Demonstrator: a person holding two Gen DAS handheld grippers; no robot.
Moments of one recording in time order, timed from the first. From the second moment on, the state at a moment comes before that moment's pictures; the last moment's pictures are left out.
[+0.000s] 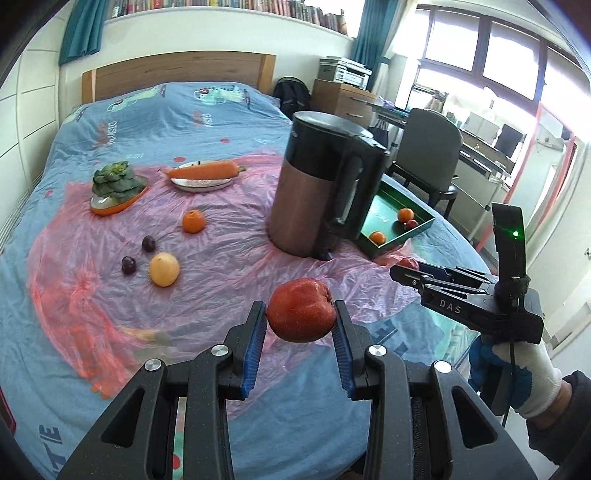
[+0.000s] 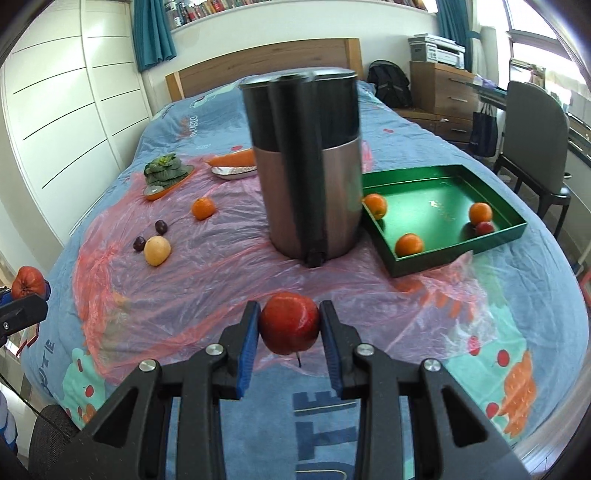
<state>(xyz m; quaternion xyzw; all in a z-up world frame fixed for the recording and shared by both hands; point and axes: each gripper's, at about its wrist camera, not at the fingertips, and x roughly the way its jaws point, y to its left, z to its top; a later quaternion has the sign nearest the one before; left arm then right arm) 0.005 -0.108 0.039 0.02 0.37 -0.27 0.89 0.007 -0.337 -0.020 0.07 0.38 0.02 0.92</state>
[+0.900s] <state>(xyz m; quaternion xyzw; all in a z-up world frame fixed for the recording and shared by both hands) 0.134 -0.365 0.007 0.11 0.37 -0.37 0.85 0.090 -0.540 -0.019 0.11 0.30 -0.13 0.94</state>
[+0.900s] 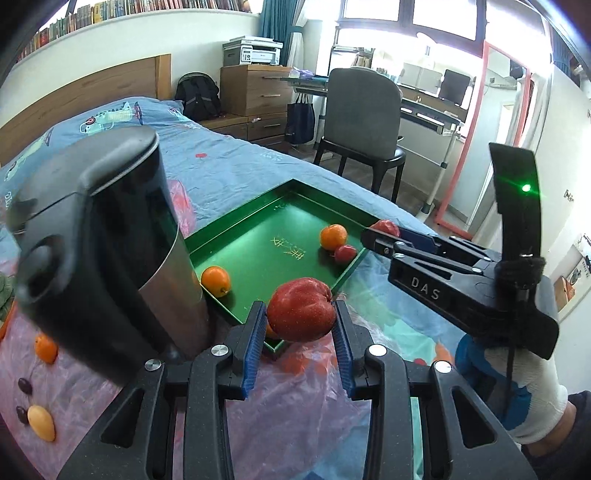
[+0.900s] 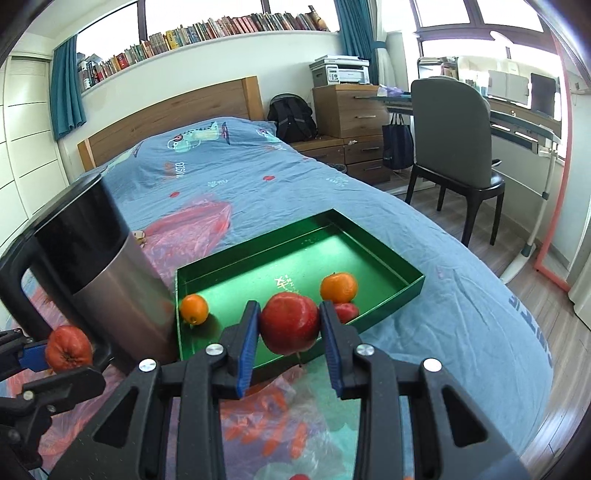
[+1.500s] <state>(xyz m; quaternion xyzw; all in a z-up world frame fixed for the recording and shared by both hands) 0.199 -0.438 -0.074 0.13 0.41 -0.35 0.83 0.170 -0.620 -0.083 0.08 0.33 -0.23 0.91</state>
